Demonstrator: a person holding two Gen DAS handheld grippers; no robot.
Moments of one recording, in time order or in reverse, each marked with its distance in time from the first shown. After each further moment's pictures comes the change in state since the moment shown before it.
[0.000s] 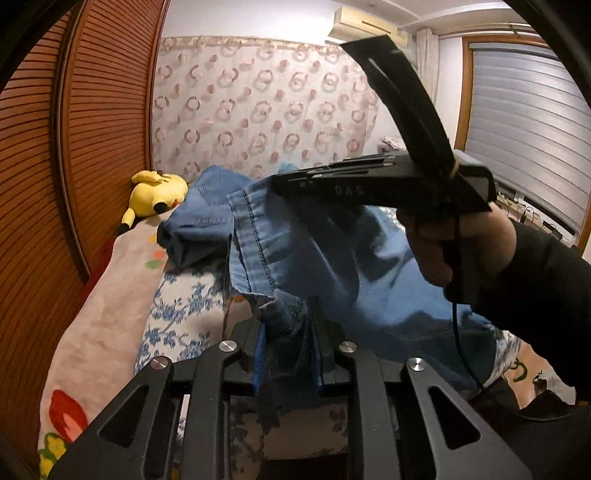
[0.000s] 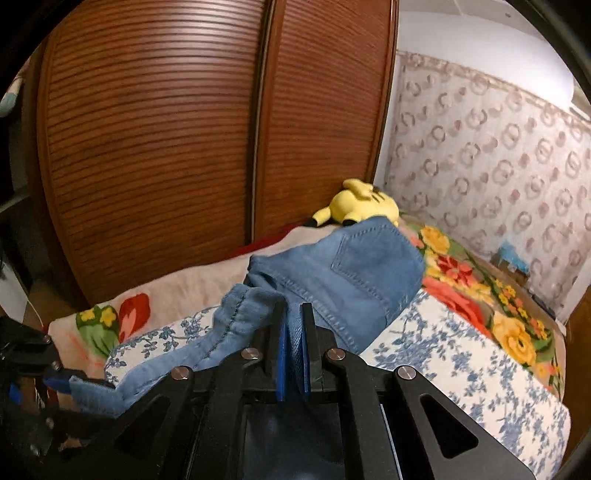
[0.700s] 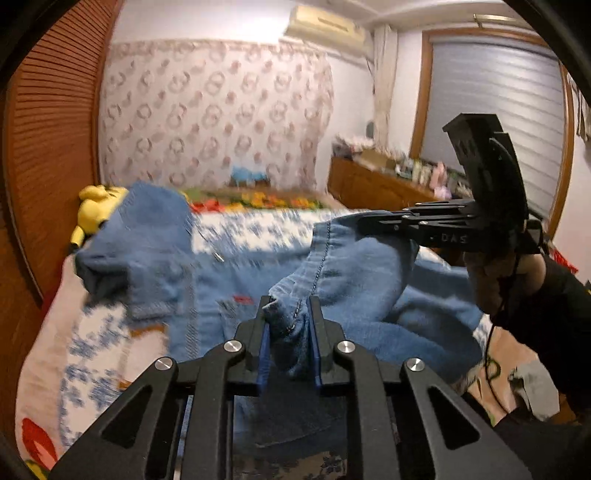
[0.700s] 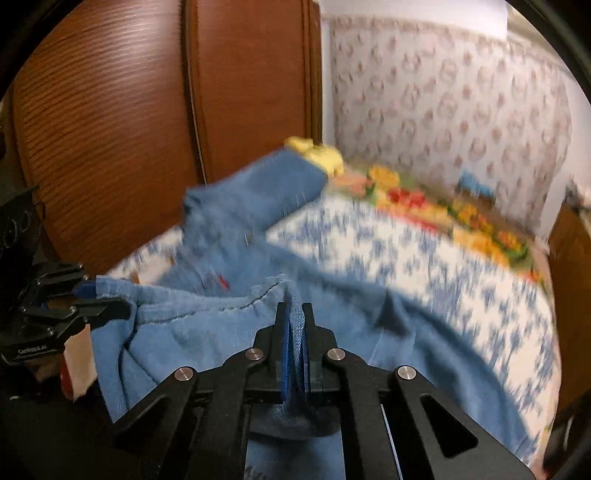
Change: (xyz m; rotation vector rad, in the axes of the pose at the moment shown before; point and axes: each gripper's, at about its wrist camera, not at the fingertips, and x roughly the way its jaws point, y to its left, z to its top) left arm 0.019 -0.068 0.028 0.062 -0.030 -0.156; right arm -0.149 -0.079 -0.078 0.168 0.027 -0.080
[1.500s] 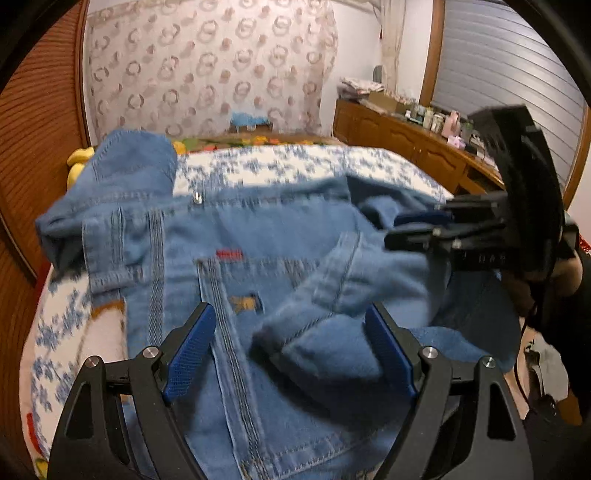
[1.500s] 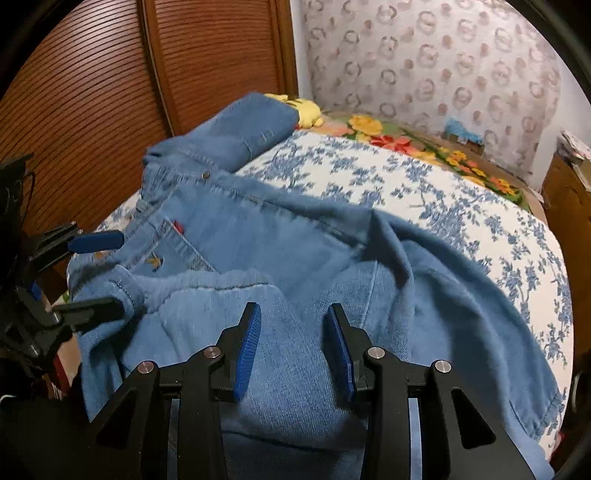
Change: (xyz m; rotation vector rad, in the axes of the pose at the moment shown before) left arm 0.093 0.000 -0.018 0.023 0.265 0.018; right arm 0.050 -0.030 -0.047 0.131 0.238 -0.024
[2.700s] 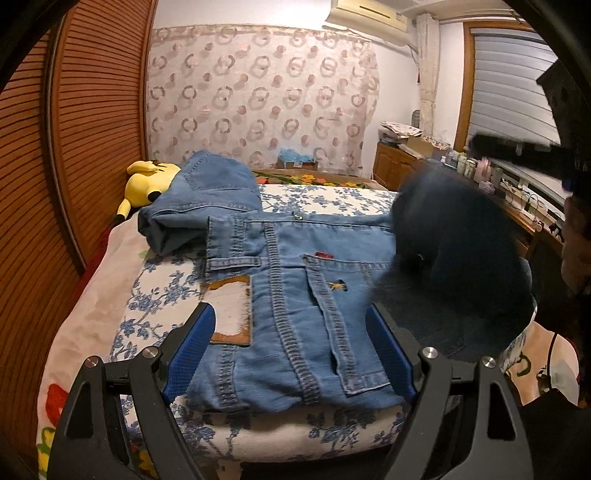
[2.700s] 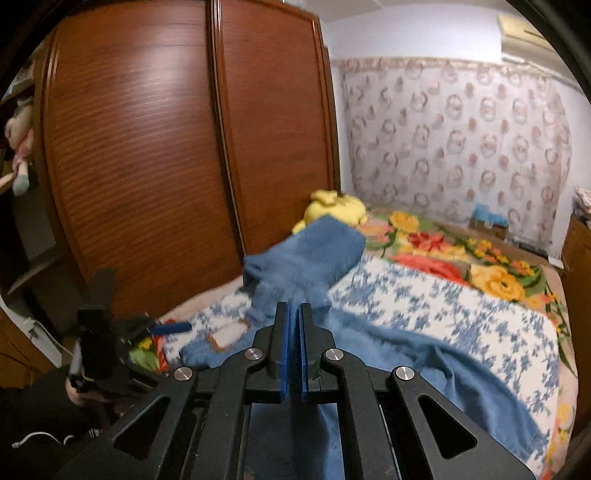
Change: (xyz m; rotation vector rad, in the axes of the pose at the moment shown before) left arm -0.084 0.049 -0.037 -0.096 -0.178 0.140; right arm -0.154 0.086 -0.015 -0.076 -0.304 0.106
